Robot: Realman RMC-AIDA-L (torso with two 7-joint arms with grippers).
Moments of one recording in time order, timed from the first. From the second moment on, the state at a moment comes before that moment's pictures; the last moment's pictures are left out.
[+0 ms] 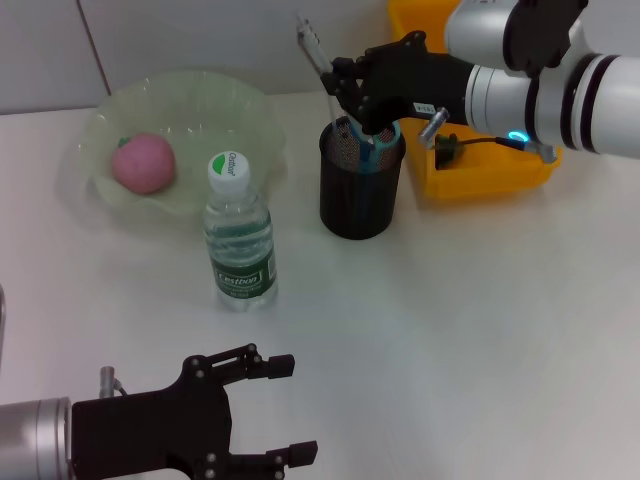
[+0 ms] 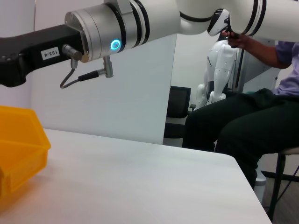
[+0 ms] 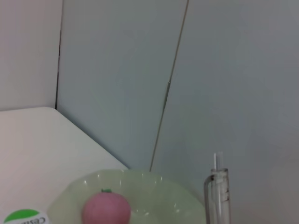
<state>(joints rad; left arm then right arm) -0.27 -2.06 1.38 0.65 1.48 1.58 -1.04 0.42 2.08 -1.53 -1.29 -1.95 -0.70 1.91</state>
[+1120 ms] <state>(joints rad) -0.27 -2.06 1.38 0.65 1.48 1.58 -1.04 0.42 2.08 -1.52 -1.10 -1.51 -0.68 1.51</state>
